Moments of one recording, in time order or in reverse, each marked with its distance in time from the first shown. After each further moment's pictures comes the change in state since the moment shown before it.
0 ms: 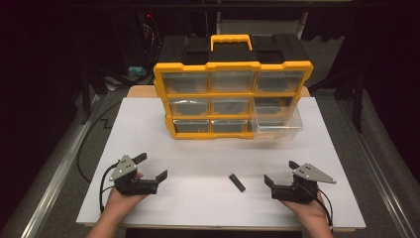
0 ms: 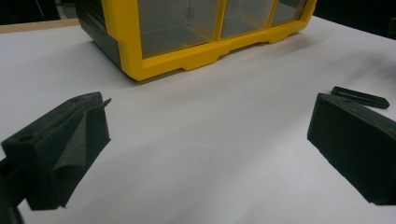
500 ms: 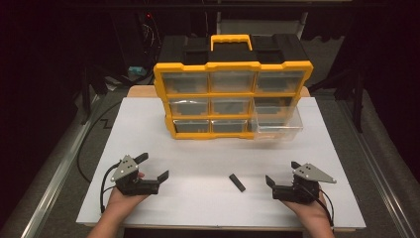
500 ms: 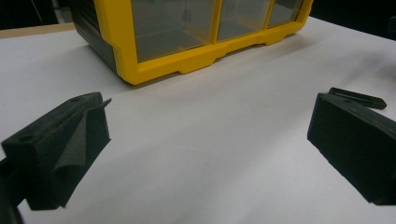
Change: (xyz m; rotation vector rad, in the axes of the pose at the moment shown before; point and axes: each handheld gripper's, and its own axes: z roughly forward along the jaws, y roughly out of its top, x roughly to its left) left arm -0.002 0.000 0.002 -0.010 -0.013 0.004; right arm 0.001 0.003 -0.005 0.033 -0.034 -0.024
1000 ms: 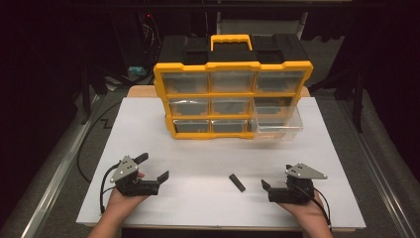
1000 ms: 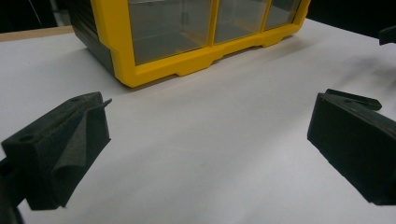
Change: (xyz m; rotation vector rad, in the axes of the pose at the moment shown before) left arm -0.002 0.000 -0.002 -0.003 -0.008 0.003; right arm 0.008 0.002 0.007 0.120 0.036 -0.019
